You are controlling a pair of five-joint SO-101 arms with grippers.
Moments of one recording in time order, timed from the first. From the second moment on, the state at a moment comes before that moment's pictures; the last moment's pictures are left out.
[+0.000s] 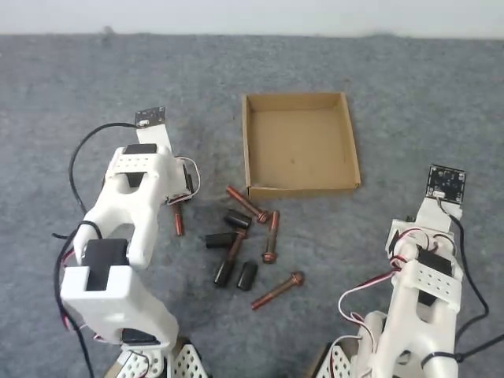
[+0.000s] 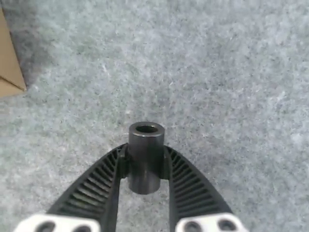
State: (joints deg) left arm -8.1 11.6 26.9 59.5 16.2; right arm 21.0 -42.8 76.4 30.3 8.7
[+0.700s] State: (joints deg) left arm -9.1 11.6 26.9 59.5 16.1; right arm 21.0 -42.8 76.4 30.3 8.7
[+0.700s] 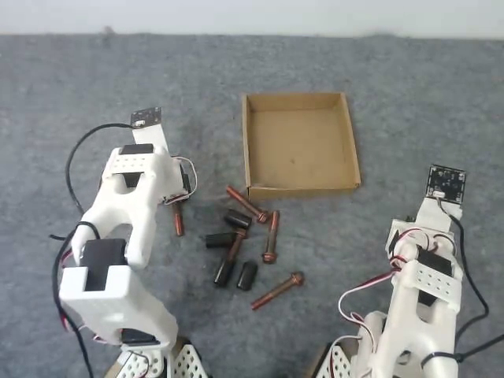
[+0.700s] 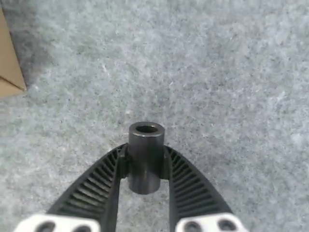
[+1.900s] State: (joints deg) left arm -8.8 6.1 34.2 53.7 12.5; right arm 12.9 -42.8 76.4 30.3 3.9
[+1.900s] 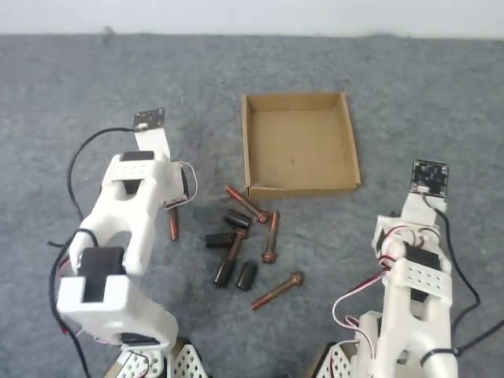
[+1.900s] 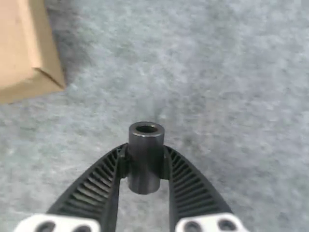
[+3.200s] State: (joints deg) left arm -8.9 -0.1 41.8 52.2 2.7; right arm -12.2 -38.8 79.9 -20.1 8.5
